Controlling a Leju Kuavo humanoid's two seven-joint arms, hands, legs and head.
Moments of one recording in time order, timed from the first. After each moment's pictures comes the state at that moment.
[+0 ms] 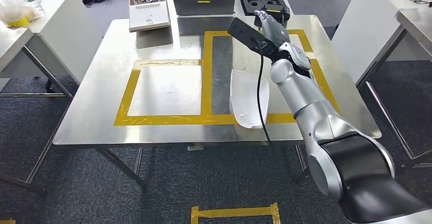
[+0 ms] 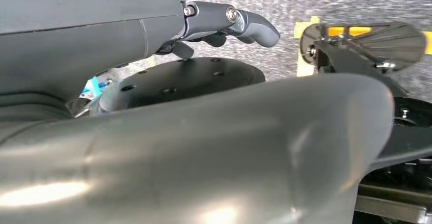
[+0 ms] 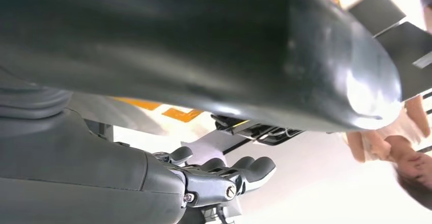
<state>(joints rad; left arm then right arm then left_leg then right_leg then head) -0.16 0.04 -1.17 -0.14 1.16 0.33 0.01 -1.04 -0.02 0.40 -0.37 0.68 -0.03 -0.20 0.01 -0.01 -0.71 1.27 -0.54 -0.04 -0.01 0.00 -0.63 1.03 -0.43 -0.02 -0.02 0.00</state>
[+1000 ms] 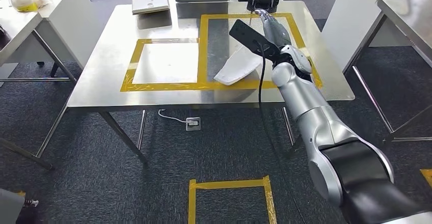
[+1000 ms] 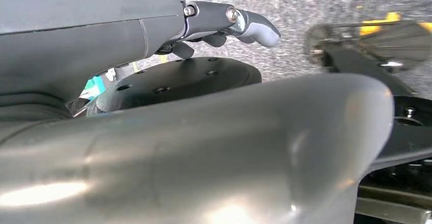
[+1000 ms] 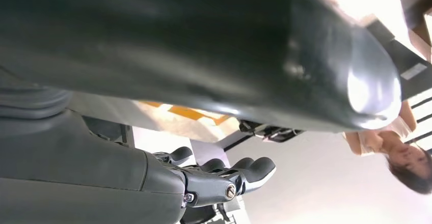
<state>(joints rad) -0.18 0.03 -1.19 -0.14 1.16 0.33 0.02 -0.99 -0.04 0.40 -0.45 0.65 -0.03 -0.22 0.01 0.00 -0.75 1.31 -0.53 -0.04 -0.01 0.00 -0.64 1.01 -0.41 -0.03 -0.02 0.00</state>
